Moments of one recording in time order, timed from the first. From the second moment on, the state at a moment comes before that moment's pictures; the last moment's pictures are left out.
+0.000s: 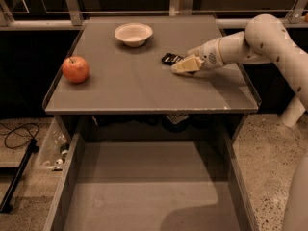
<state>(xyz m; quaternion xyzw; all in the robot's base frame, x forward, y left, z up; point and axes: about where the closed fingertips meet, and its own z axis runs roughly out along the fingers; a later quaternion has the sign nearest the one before) 0.737 -0.124 0.833 -0.39 0.78 0.26 0.42</state>
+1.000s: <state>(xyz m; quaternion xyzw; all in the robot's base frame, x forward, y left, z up) 0.737 -0.124 0.833 -0.40 0.78 0.26 0.42</state>
